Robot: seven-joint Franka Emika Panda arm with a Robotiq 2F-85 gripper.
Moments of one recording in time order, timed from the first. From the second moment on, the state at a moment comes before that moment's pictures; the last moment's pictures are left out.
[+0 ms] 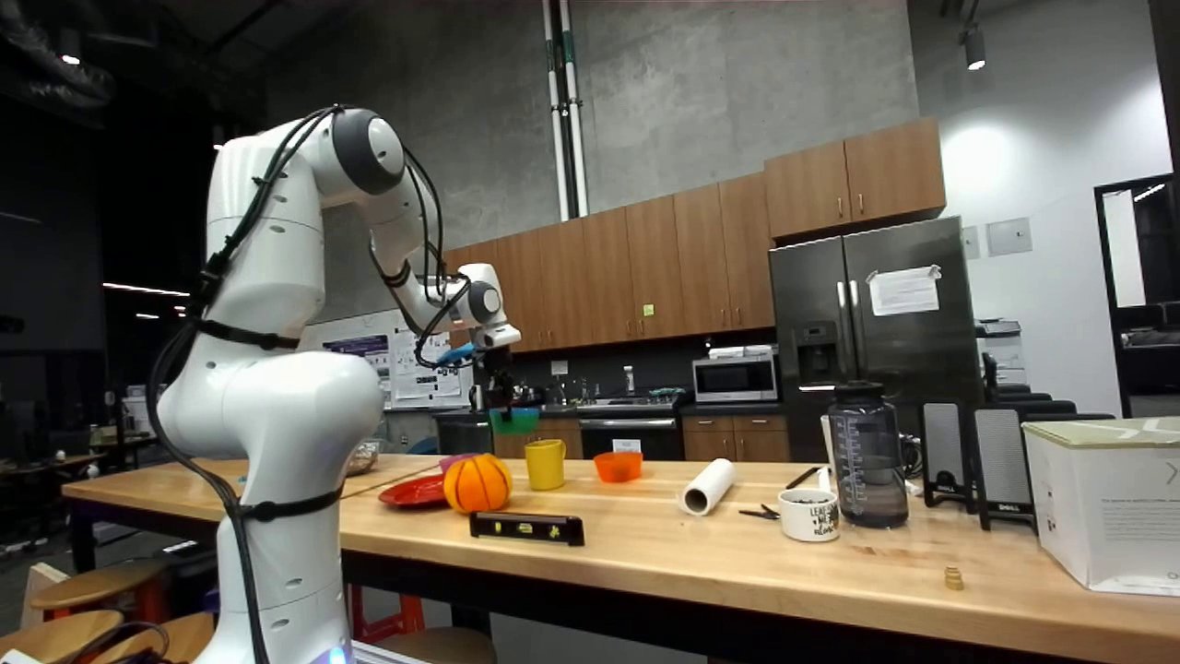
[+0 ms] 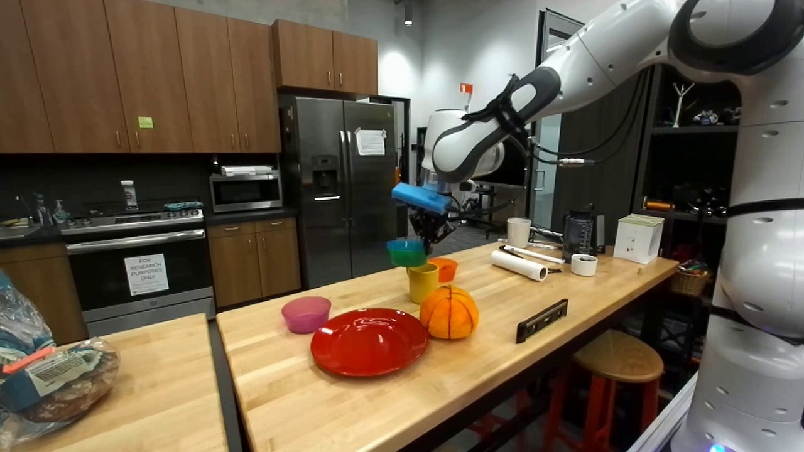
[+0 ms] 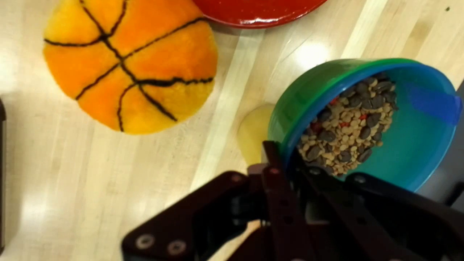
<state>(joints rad) 0.19 0.04 0.04 -2.14 -0.05 2.39 1.53</state>
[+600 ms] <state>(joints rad) 0.06 -0.12 0.03 -2.38 -0.03 2.41 1.57</state>
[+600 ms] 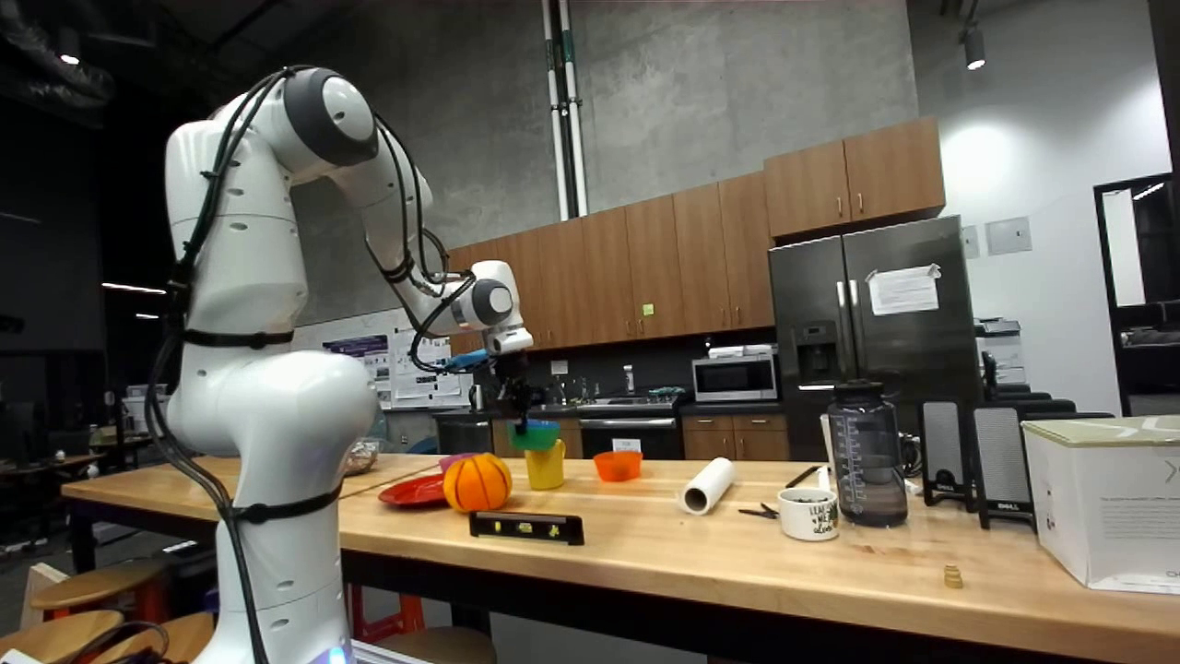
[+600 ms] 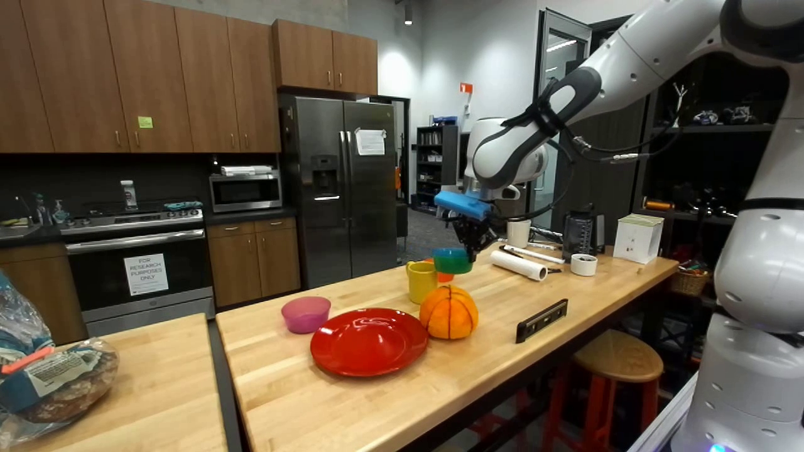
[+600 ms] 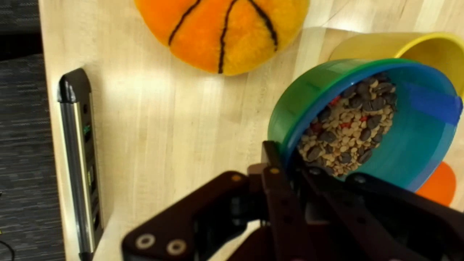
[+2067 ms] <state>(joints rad) -0.02 -0.10 0.09 -2.61 -0.21 2.55 2.00</state>
